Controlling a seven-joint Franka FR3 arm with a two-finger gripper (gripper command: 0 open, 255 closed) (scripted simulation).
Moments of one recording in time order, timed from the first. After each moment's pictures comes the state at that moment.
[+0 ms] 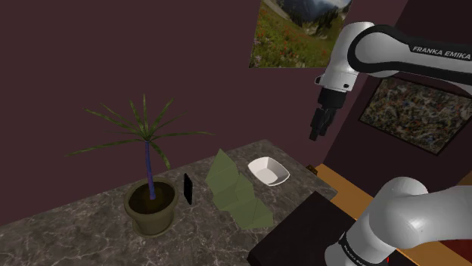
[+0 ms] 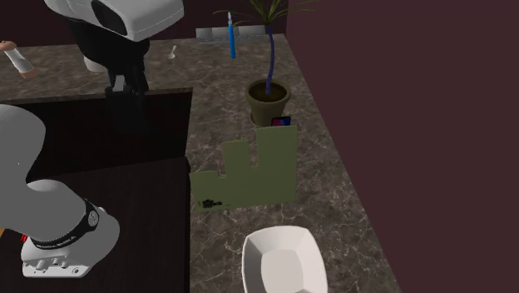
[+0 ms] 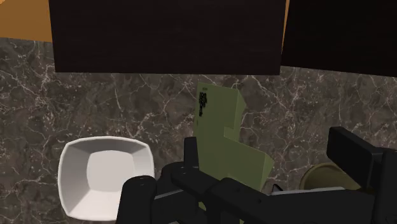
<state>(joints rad) -0.01 -0.78 -0.07 -2.41 0.10 1.50 -0.14</state>
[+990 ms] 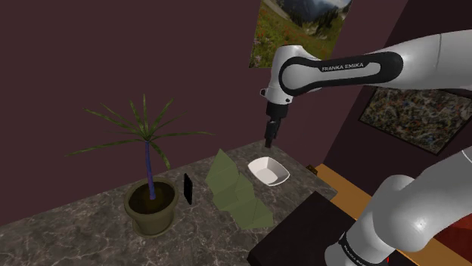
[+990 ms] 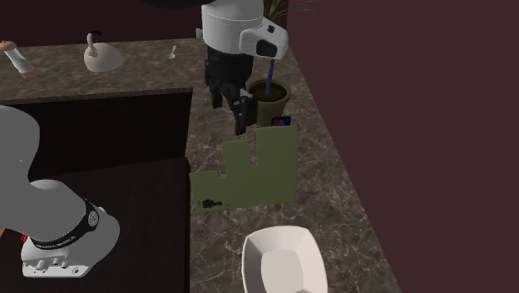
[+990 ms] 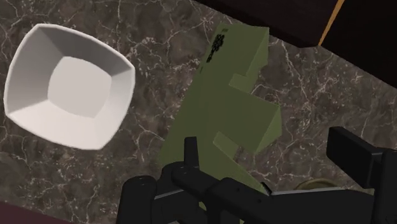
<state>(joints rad) 0.11 -0.33 0.00 -2.29 0.05 1.83 -0.34</state>
